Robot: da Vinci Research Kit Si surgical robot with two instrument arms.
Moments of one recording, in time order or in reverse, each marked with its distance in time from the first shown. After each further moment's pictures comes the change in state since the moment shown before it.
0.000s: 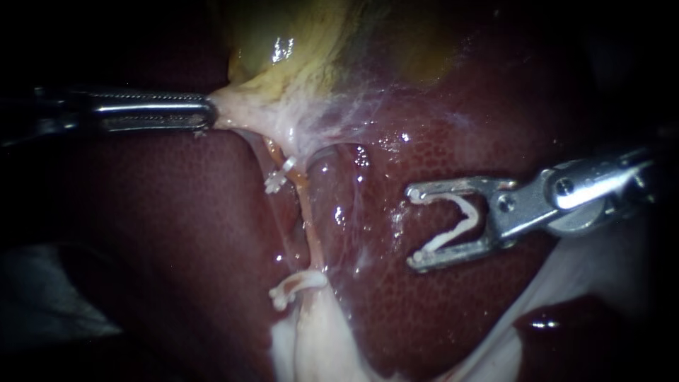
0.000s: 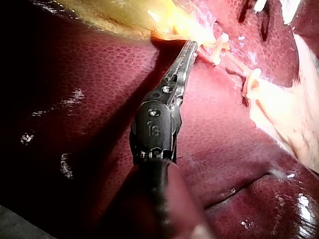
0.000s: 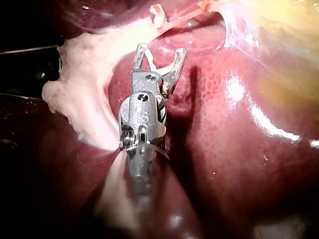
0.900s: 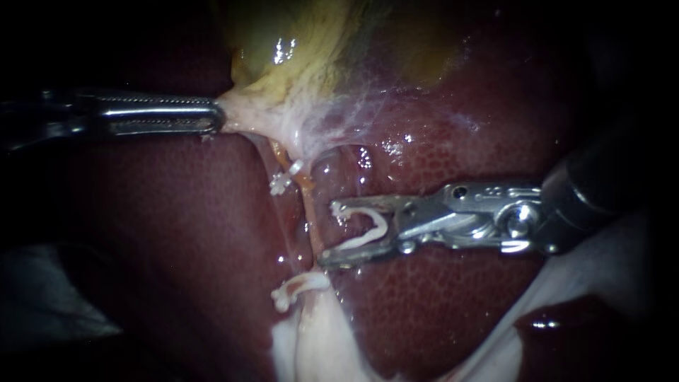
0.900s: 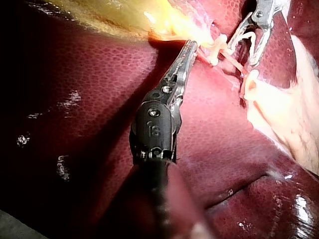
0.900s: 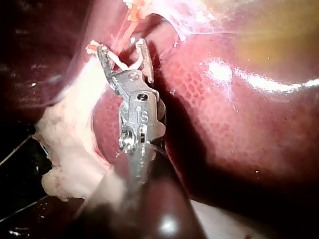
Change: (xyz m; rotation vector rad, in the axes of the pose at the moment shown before) right arm -0.003 0.003 0.013 0.052 0.095 0.369; left arm 0.000 0.001 0.001 0.004 0.000 0.000
